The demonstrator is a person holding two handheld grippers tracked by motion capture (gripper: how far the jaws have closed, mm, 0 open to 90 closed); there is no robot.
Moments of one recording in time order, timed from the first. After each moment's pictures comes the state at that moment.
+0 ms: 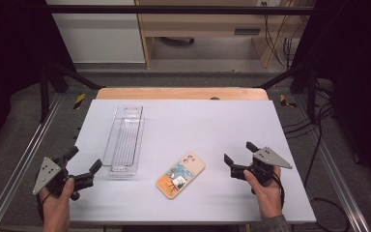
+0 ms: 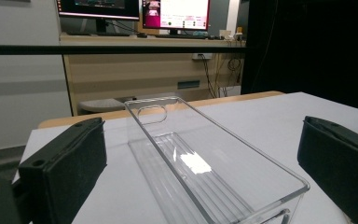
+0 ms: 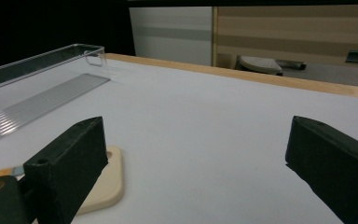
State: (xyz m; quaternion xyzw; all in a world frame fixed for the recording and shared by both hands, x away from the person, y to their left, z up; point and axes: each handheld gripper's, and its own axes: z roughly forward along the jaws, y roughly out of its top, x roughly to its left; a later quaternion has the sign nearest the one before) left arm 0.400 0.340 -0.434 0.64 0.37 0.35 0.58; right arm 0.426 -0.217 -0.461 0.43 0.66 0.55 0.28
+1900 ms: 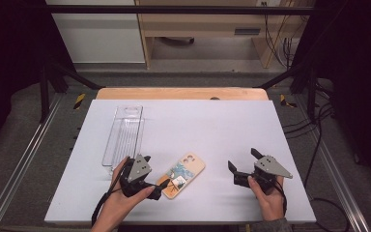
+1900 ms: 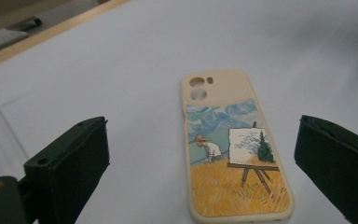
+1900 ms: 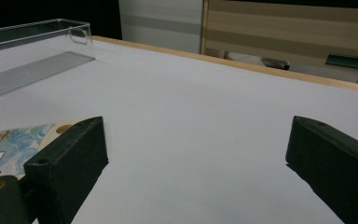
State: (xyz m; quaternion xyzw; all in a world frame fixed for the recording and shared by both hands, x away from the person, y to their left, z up) left arm 0.409 0.151 -0.434 0.84 0.28 0.19 0.41; right arm 0.414 -0.223 -0.481 0.42 0.67 0.52 0.31
